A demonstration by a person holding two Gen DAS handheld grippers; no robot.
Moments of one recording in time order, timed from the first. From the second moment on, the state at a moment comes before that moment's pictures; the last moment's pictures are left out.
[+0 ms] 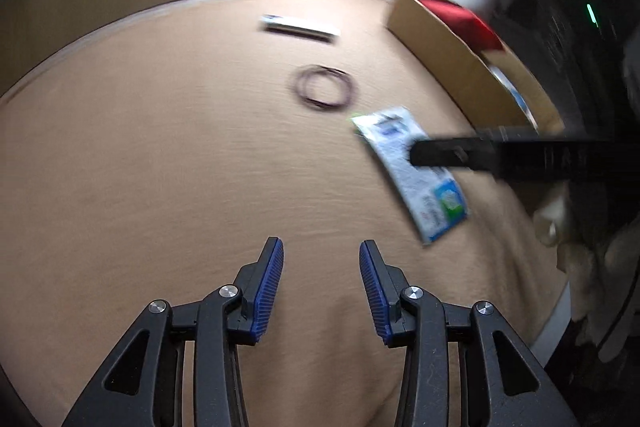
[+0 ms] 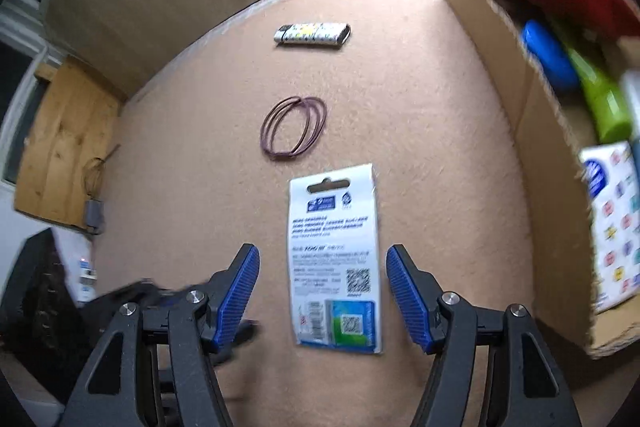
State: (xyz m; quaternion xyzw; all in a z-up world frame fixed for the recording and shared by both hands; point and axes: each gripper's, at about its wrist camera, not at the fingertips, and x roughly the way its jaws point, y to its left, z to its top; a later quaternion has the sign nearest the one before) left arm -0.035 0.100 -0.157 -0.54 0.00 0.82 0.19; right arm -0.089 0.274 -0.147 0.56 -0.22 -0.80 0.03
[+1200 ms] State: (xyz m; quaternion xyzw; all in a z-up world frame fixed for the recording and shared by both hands) left arm -0.045 0.029 -0.158 -0.54 -0.08 0.82 0.15; right arm -0.086 0.231 -0.152 0.57 -0.07 -0.82 -0.02
